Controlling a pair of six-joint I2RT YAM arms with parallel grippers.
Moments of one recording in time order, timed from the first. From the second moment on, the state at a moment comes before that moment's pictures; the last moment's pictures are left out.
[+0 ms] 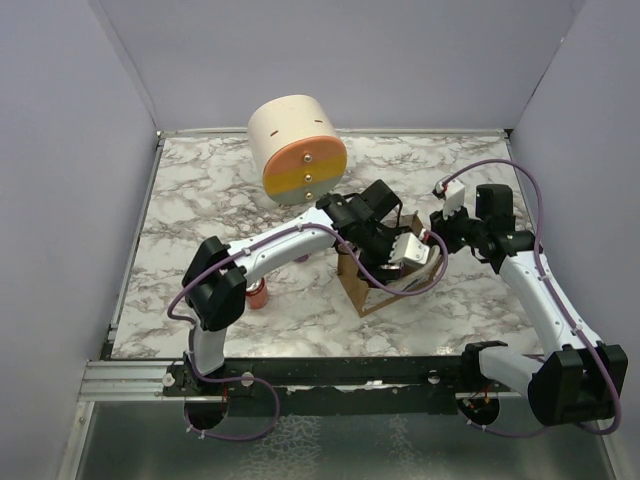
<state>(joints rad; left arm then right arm) -0.95 1.89 1.69 -0.82 0.59 0.82 0.08 1.11 0.86 -0.51 -0.42 -0.36</state>
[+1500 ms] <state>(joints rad) -0.96 2.06 1.77 -0.90 0.57 1.02 0.08 1.09 0.85 -0.51 -0.46 -0.37</state>
